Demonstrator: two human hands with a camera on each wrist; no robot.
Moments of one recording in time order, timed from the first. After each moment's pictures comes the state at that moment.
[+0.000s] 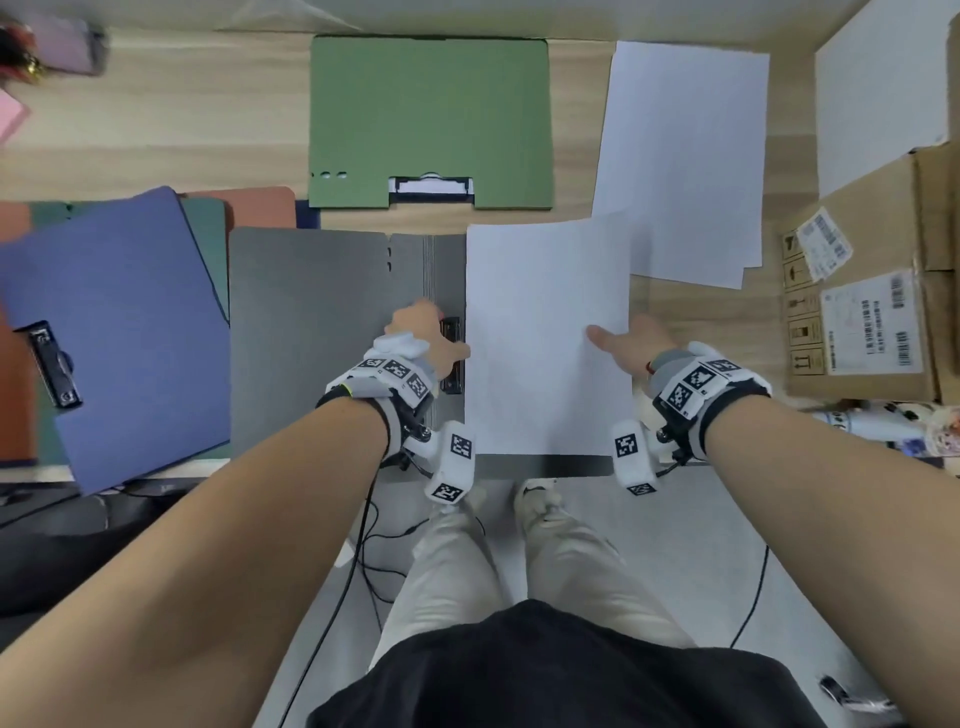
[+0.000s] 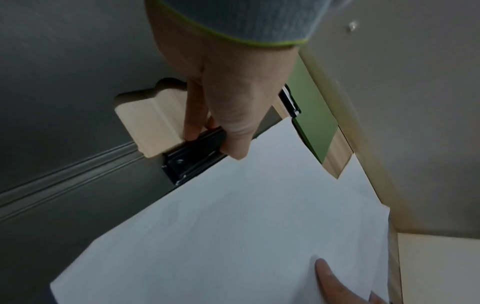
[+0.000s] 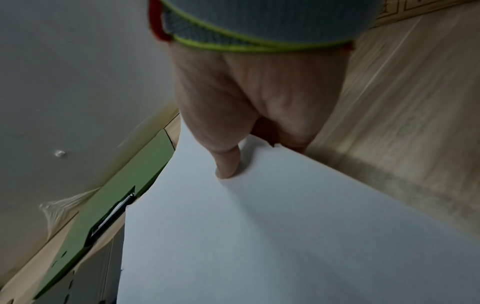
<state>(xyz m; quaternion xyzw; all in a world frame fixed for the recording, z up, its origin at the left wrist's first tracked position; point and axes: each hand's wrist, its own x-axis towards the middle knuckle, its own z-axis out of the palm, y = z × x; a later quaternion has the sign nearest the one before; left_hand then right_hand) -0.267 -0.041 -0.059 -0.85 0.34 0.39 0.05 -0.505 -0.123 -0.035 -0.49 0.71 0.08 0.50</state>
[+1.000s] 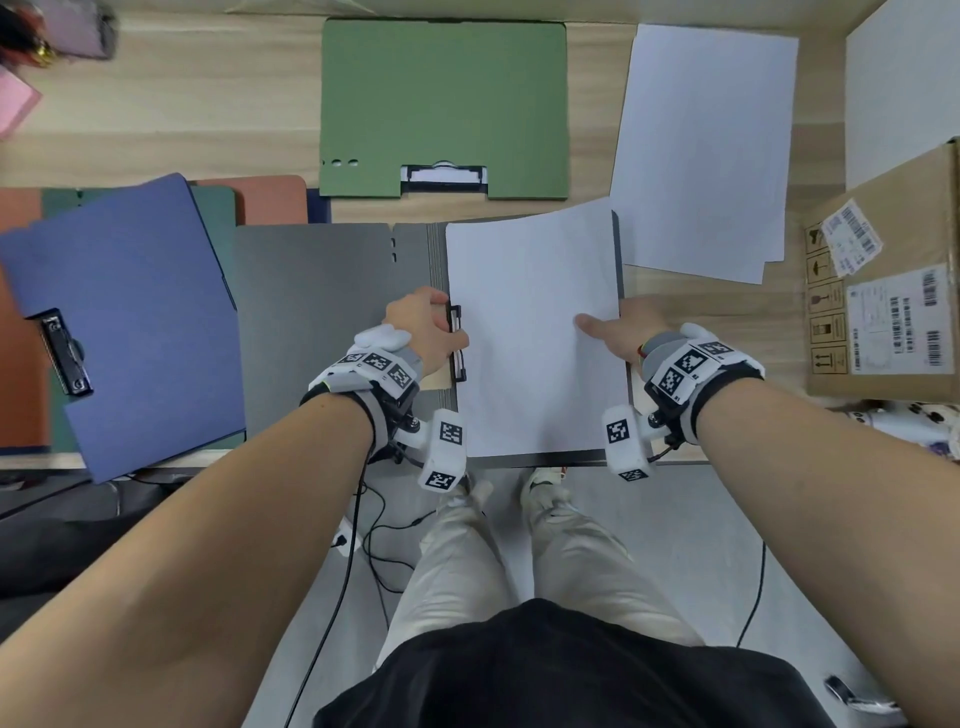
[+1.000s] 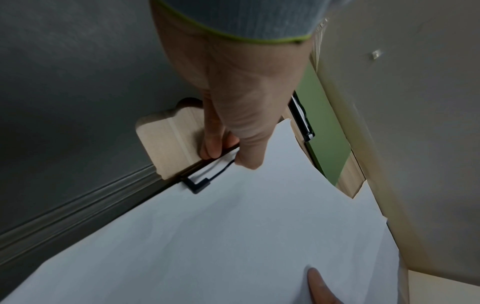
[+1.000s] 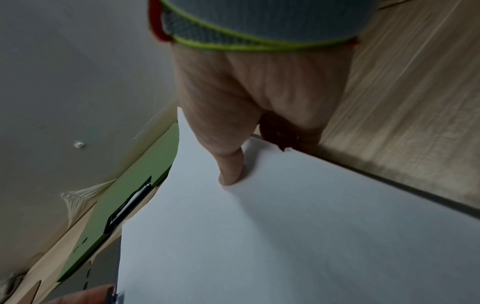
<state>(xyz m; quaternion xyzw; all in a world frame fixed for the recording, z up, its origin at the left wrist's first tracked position) -0.243 -0.024 -0.081 -0.83 0.35 0.42 -0.12 -0.485 -0.131 -0.057 -0.54 0.68 0.12 0.48</state>
